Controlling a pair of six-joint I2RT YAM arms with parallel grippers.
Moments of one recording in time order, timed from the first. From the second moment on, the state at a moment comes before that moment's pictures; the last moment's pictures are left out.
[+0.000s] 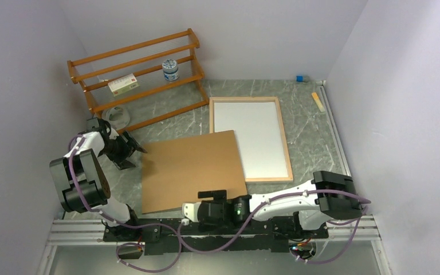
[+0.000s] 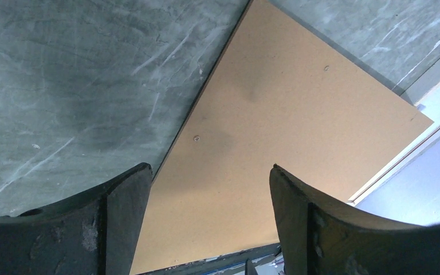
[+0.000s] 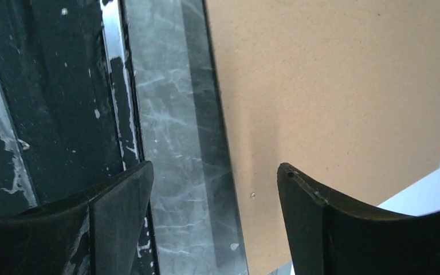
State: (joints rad) left arm 0.36 1.54 0.91 -0.68 0.44 -0.42; right arm 1.54 1.51 0.85 -0.33 0.39 -0.23
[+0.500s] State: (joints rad) left arm 0.36 1.56 0.90 -0.68 0.47 -0.41; right arm 1.62 1.58 0.65 0.05 0.68 -0.46
